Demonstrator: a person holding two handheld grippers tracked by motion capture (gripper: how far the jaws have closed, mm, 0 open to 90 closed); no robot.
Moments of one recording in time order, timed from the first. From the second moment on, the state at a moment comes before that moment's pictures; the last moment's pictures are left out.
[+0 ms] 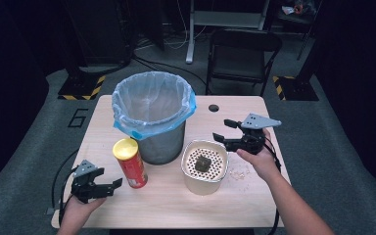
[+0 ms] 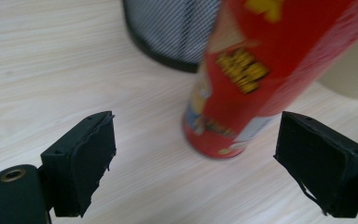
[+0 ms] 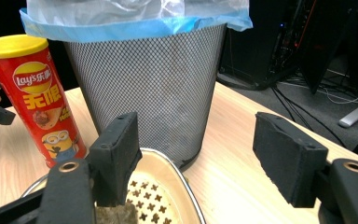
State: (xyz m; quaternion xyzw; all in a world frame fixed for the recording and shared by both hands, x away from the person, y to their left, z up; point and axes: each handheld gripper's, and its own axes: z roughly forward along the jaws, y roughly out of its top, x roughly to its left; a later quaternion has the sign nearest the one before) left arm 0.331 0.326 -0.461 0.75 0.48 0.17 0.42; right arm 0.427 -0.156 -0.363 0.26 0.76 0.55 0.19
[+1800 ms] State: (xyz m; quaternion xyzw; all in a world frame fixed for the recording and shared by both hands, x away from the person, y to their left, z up) left arm 0.347 0.287 -0.479 0.76 0.43 0.21 0.44; right arm 0.405 -0.229 -0.445 0.36 0.75 0.51 0.21
